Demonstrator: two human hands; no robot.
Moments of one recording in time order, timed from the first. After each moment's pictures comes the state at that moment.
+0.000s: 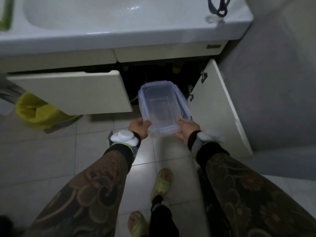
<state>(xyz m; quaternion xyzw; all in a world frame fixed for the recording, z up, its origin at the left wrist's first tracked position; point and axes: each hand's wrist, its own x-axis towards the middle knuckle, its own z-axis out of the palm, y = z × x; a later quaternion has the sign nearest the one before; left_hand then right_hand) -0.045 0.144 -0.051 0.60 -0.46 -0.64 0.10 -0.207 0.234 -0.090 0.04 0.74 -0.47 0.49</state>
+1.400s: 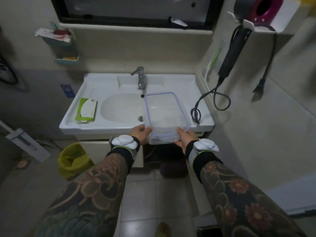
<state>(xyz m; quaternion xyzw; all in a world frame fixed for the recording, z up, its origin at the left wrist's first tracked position) -0.024 0.071 0.260 0.52 -0.56 -0.60 0.23 -0.192 0.157 0.244 -0.07 0.66 -0.61 0.43</state>
